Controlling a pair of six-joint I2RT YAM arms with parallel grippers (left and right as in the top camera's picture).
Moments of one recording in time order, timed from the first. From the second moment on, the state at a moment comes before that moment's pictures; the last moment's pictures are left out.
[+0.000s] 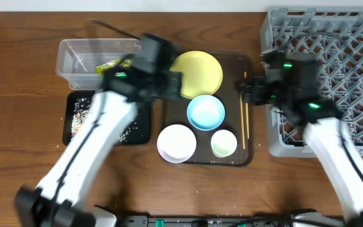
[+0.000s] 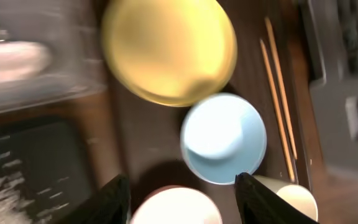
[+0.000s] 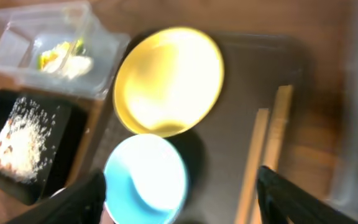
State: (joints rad) left arm -0.38 1.54 1.48 -0.95 0.13 -0.30; right arm 0.21 1.44 1.05 -0.41 -0.36 0.24
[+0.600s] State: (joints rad) left arm -0.21 1.52 1.48 -1.01 0.12 -0.30; right arm 0.37 1.84 1.05 -0.41 -0.24 0.36
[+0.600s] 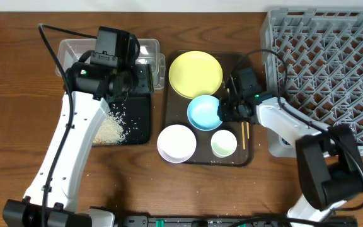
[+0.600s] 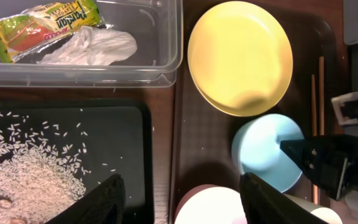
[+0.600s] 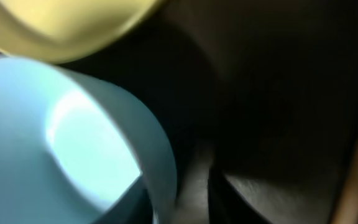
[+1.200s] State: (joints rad) left arm -0.21 1.52 1.48 -1.01 0.12 -0.30; right arm 0.24 1.52 1.26 -0.63 0.07 0.36
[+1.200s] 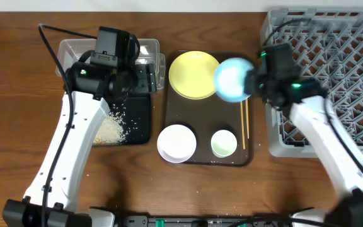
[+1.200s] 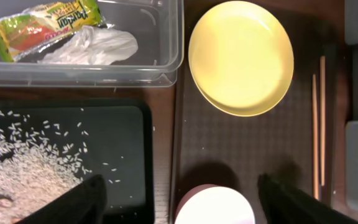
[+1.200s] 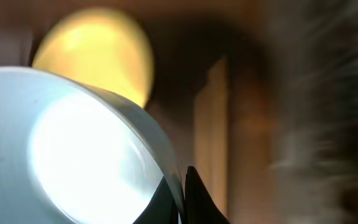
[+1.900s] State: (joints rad) left arm -0.21 1.52 1.48 -1.01 0.12 -0.30; right arm 0.13 1.95 1.29 0.75 1.03 -0.40
